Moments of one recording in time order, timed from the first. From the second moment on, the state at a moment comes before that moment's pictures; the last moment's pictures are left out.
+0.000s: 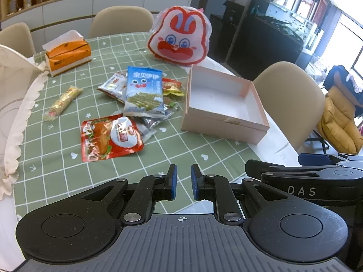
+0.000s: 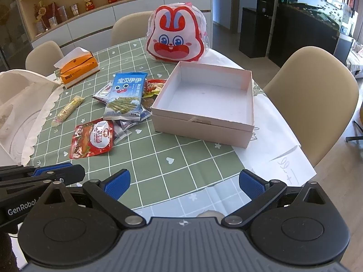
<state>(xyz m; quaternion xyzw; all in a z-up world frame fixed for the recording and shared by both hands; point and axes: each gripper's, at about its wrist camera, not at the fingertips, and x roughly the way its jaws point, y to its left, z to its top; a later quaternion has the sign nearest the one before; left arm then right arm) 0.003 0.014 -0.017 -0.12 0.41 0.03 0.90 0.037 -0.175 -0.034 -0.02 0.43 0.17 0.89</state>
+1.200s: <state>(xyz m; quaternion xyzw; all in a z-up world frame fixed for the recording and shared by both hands) 0.164 0.294 -0.115 -0.08 0.41 0.11 0.90 0.092 -0.020 -0.117 -0.09 0.38 0.31 0.86</state>
